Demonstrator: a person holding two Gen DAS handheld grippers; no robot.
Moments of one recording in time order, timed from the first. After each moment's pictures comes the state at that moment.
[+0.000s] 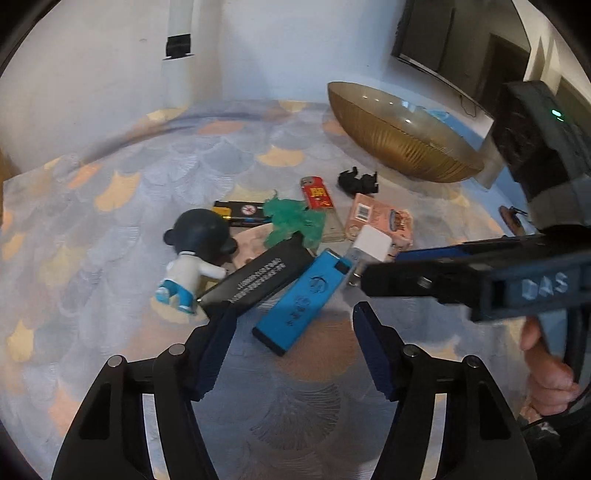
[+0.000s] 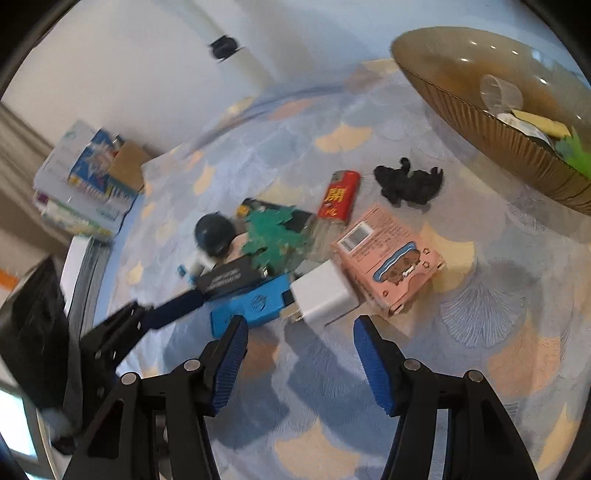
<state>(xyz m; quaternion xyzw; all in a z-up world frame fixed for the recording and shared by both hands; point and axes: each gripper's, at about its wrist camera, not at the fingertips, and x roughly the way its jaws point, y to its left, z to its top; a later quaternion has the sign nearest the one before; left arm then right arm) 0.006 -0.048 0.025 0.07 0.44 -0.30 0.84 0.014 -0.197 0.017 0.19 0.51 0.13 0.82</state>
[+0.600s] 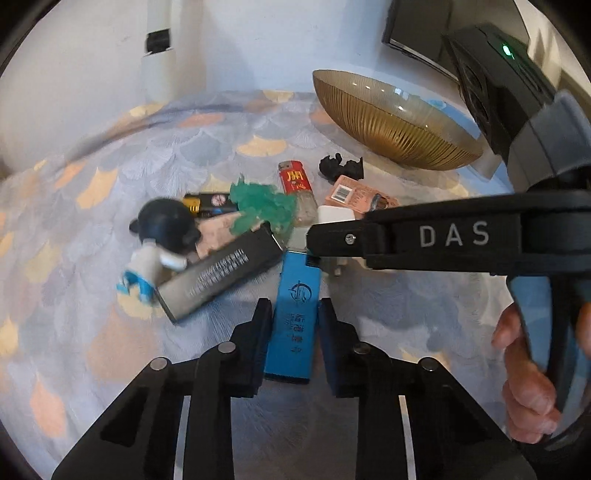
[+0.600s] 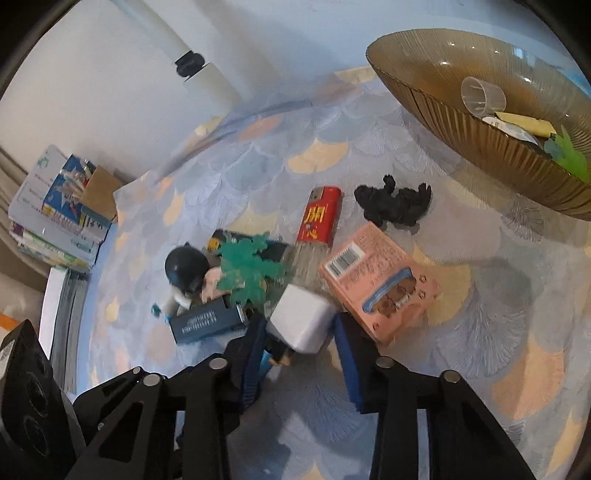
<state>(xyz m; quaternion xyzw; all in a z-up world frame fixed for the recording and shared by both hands) -0.004 -0.067 0.013 0.07 0.45 -0.29 0.84 0.030 -0.196 0.012 0.20 0.50 0.09 0.84</state>
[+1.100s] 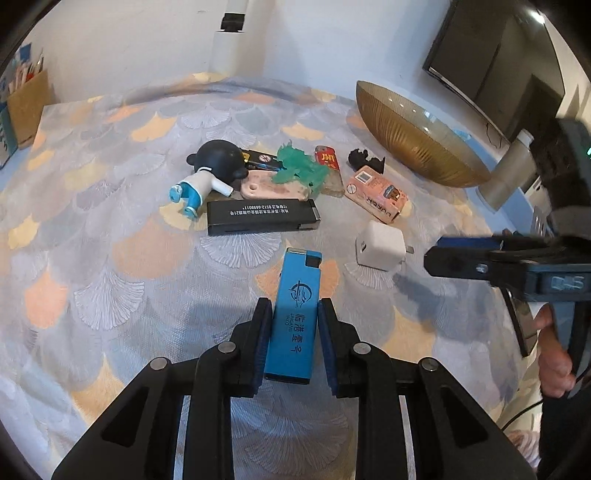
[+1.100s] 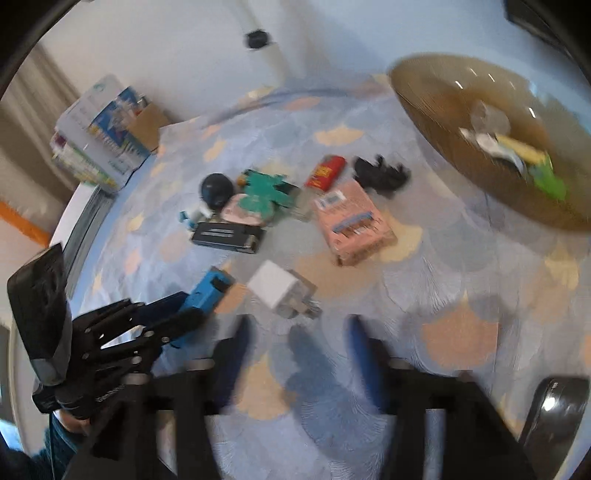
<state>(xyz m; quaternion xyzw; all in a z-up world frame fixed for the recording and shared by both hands) -0.042 -0.033 0.011 -0.01 0.46 -0.23 0.85 -0.028 -0.218 0.033 0.07 0.51 0.18 0.84</state>
